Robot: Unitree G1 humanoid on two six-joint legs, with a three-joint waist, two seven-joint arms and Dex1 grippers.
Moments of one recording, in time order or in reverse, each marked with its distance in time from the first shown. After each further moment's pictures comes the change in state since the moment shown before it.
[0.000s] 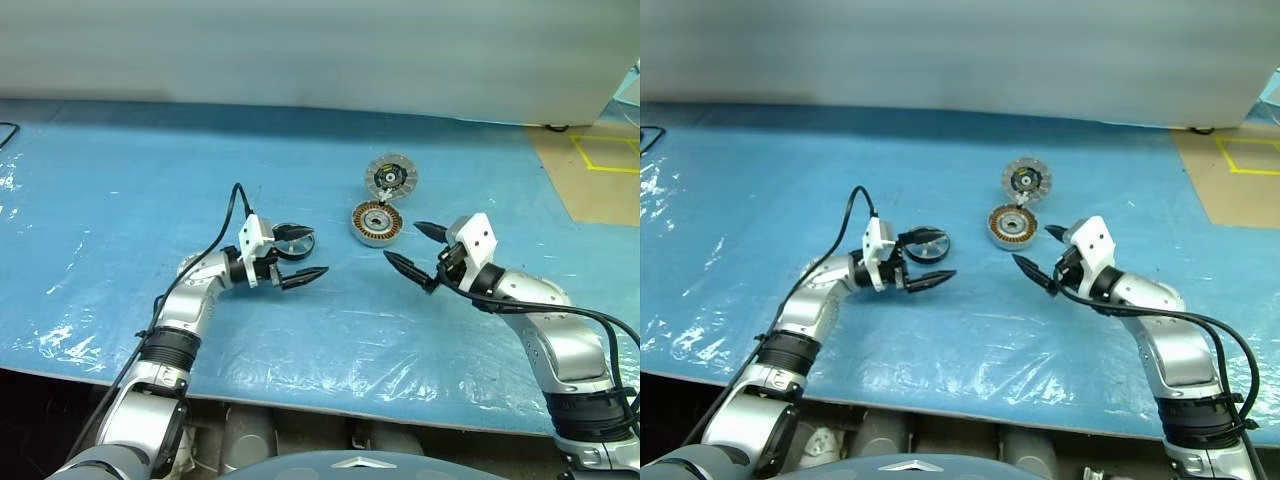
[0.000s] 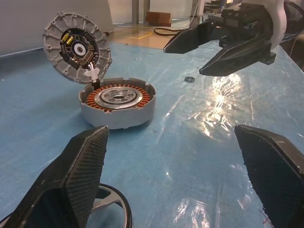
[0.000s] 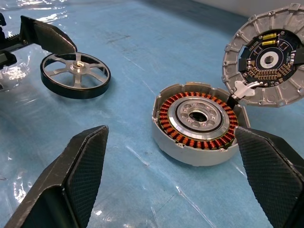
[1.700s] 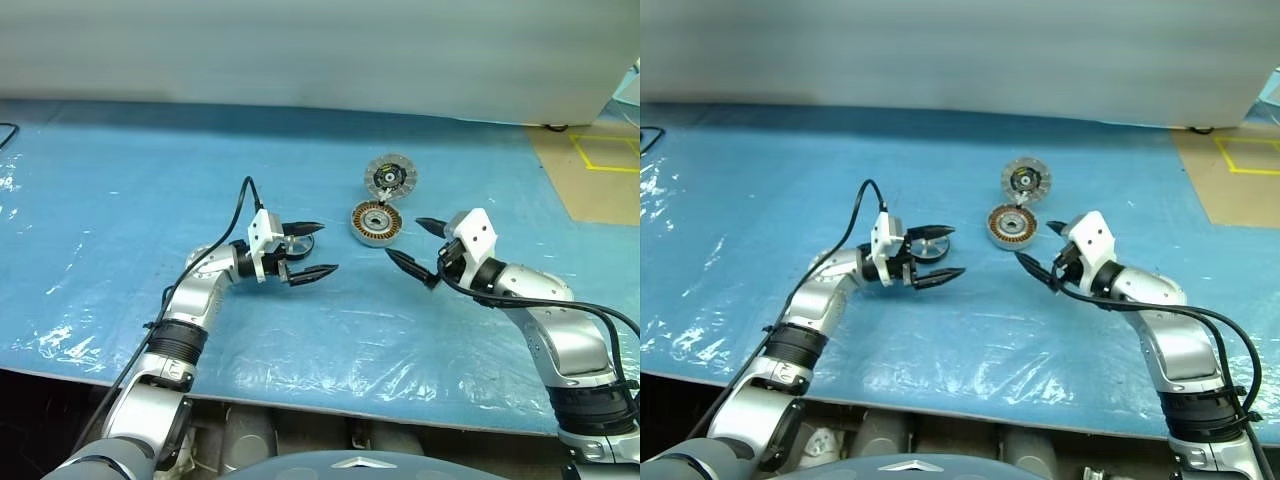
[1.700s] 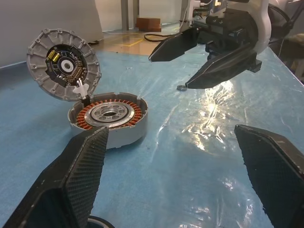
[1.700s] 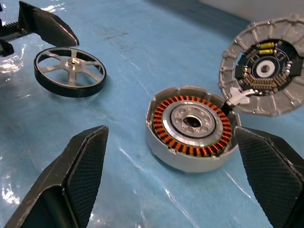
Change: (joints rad) left arm -0.039 -0.015 -0.026 -0.002 0.000 0.003 -0.008; right arm -0.059 -0.029 0.035 0.000 -0.026 0.022 -0.005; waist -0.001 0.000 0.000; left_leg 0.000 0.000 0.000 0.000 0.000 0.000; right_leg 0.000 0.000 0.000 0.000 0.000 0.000
